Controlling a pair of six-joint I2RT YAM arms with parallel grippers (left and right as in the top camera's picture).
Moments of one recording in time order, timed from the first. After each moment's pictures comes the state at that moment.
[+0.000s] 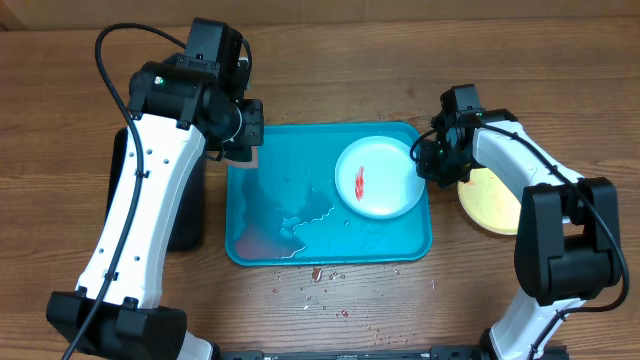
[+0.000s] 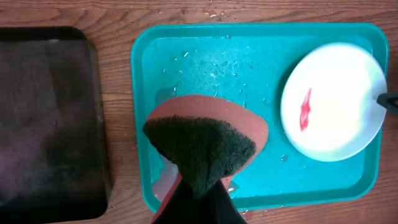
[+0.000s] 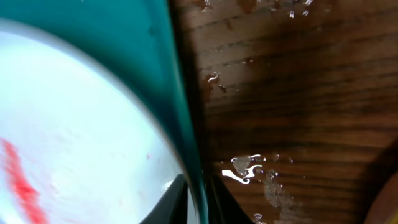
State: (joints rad) left arm -0.24 1.69 1.82 -1.36 0.03 -0.26; right arm 0.13 1.94 1.27 -0.77 -0.19 0.31
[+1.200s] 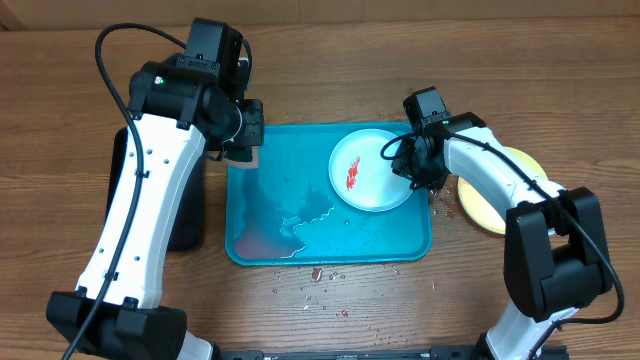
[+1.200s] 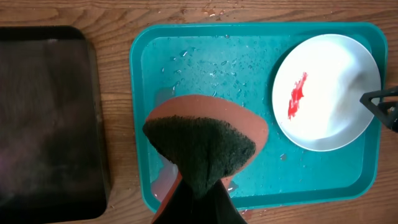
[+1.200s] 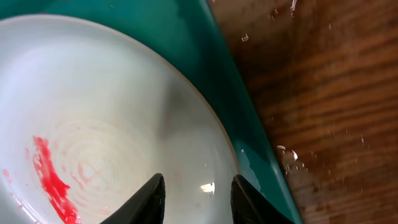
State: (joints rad) left arm -0.24 1.69 1.82 -1.36 0.04 -0.26; right arm 0.29 1.89 1.27 -0.78 -0.04 0.73
